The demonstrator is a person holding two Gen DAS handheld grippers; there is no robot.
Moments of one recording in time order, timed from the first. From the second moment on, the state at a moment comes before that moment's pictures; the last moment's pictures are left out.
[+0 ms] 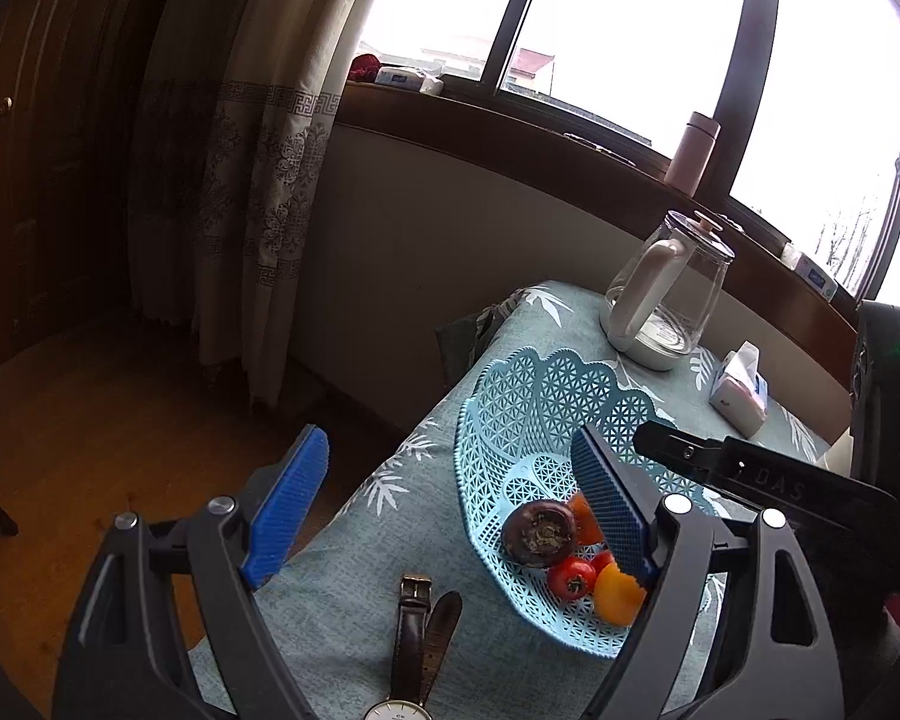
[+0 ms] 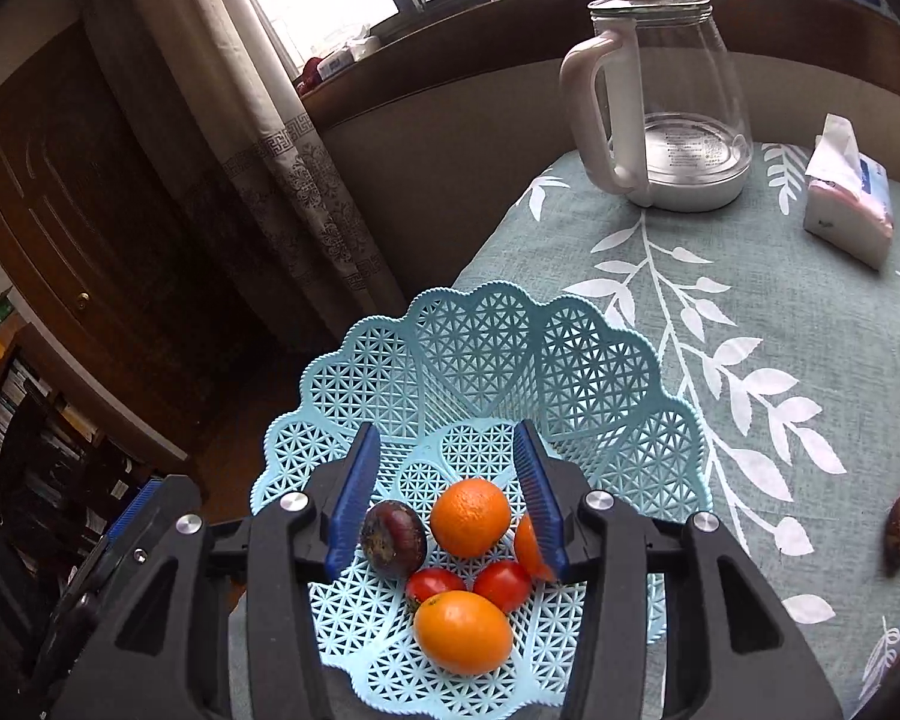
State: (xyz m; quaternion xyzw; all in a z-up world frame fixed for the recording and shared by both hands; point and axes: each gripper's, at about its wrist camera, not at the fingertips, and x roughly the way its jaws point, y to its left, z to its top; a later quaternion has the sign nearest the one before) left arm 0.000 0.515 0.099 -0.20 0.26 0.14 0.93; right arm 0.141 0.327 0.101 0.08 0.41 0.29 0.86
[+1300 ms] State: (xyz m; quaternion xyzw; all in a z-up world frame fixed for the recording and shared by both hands) left arm -0.016 0.434 0.133 -0.14 0.22 0.06 0.96; right arm 0.039 0.183 0.126 0.14 0.31 0.18 0.92
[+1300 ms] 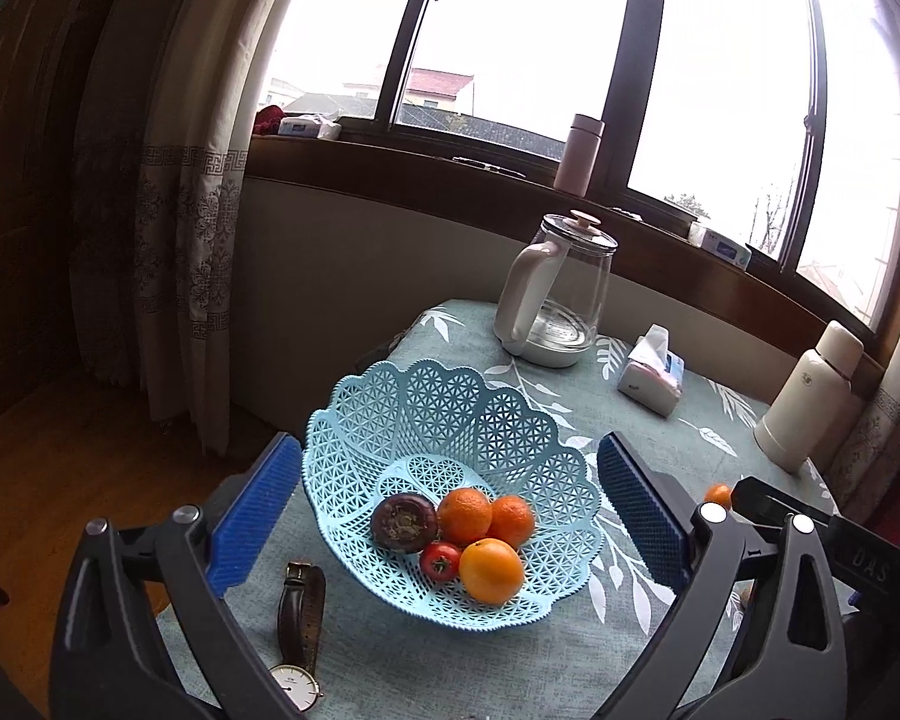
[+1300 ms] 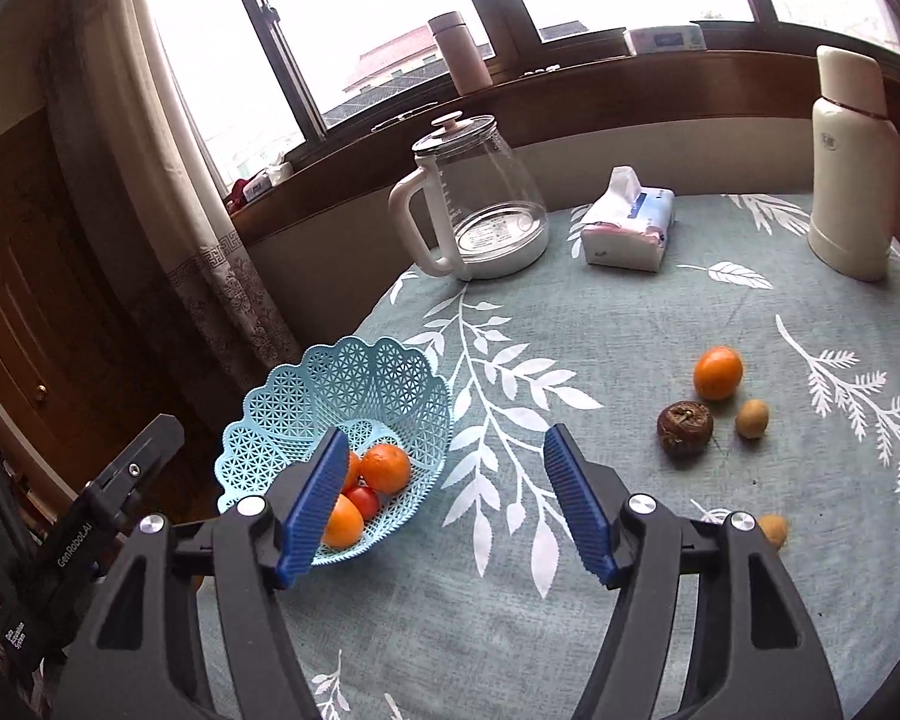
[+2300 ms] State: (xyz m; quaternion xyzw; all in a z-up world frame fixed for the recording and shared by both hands) left arm -0.016 0.377 0.130 -0.10 0.22 0.01 0.97; right arm 0.014 0.054 0.048 0.13 0.38 0.02 0.92
